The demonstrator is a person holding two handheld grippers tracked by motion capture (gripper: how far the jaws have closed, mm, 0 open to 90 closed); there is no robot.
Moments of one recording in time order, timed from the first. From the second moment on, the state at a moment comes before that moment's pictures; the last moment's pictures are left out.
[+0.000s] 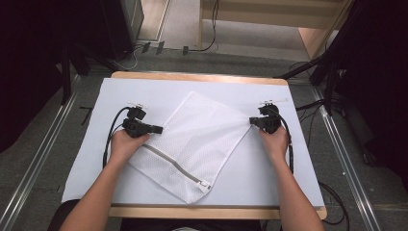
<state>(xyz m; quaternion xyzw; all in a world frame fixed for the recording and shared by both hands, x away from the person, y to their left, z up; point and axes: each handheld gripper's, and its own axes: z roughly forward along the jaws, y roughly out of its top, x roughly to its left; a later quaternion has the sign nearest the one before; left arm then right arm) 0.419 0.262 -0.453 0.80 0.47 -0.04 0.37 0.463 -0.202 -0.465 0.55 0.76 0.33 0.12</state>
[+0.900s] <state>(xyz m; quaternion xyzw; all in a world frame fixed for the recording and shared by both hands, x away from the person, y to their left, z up) 0.389 0.275 -0.450 0.79 0.48 -0.02 0.37 0.464 -0.160 -0.450 0.50 0.78 0.36 0.11</state>
